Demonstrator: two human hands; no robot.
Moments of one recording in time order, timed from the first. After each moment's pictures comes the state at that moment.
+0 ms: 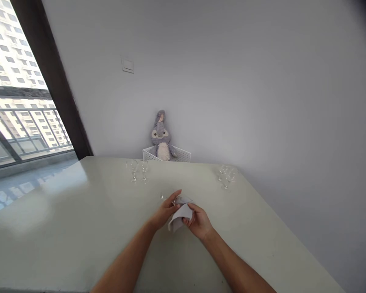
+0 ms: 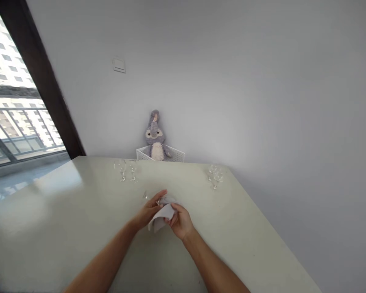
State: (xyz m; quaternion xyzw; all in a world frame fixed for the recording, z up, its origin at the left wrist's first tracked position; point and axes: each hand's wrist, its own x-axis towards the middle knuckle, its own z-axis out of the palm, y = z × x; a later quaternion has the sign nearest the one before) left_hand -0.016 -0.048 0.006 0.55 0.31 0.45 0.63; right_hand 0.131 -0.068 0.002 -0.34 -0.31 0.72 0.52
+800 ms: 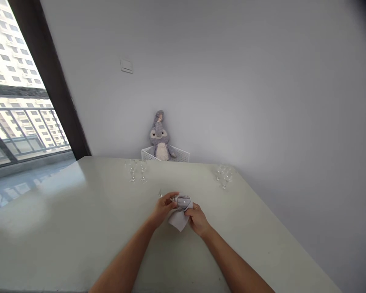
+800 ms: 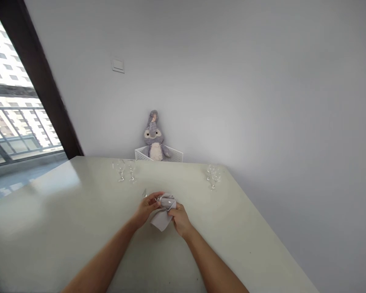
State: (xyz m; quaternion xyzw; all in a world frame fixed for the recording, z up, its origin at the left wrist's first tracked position) left_hand -0.015 -0.043 0.006 0.52 0.33 0.50 0.60; right_hand 0.138 -0.058 -0.008 -0.33 -0.46 0.64 0.52
